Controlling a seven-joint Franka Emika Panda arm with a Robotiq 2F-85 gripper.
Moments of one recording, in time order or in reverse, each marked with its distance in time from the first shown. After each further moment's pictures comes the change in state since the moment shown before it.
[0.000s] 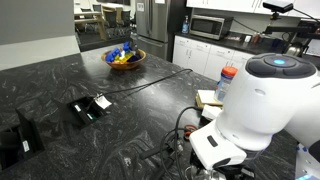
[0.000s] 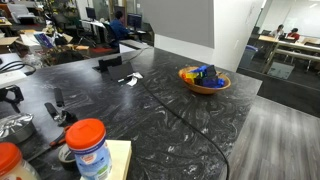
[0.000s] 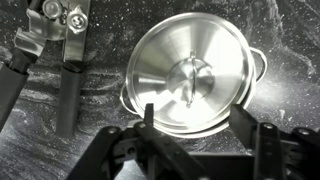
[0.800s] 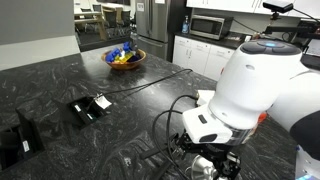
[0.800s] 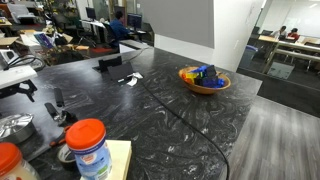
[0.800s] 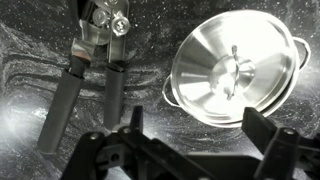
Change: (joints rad) arm -0.026 -0.005 -0.033 0.001 0.014 0.108 0.021
